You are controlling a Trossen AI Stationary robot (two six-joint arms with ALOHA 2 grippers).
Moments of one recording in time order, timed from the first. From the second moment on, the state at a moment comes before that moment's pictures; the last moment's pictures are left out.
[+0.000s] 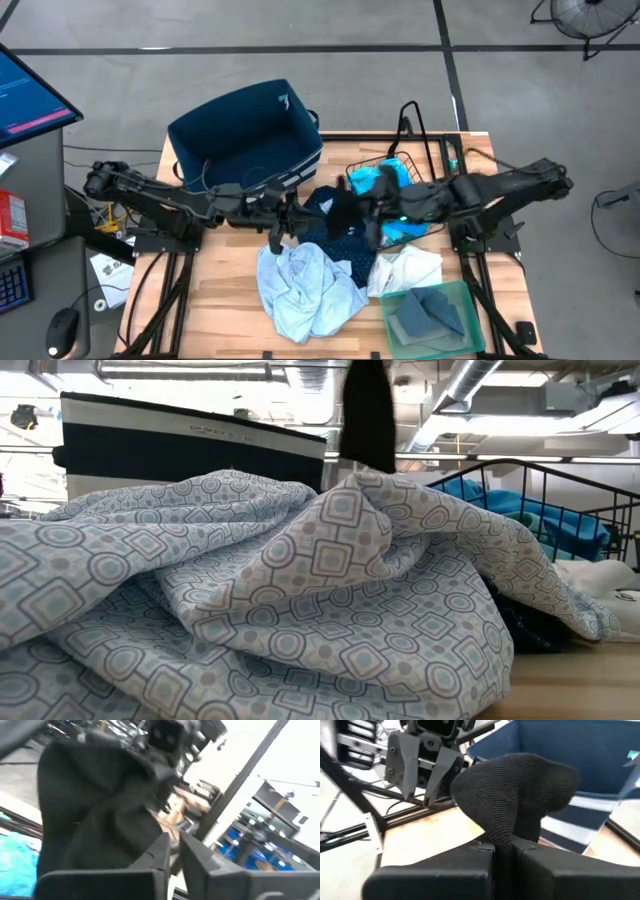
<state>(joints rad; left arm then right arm) -0.22 1.32 0.94 0.54 -0.14 -0.56 0.32 1.34 1.44 -0.55 0.50 0.41</state>
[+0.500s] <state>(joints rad) -0.23 1.30 0.94 0.29 0.08 -0.64 0.82 1.11 1.44 -1.06 0.39 1.15</state>
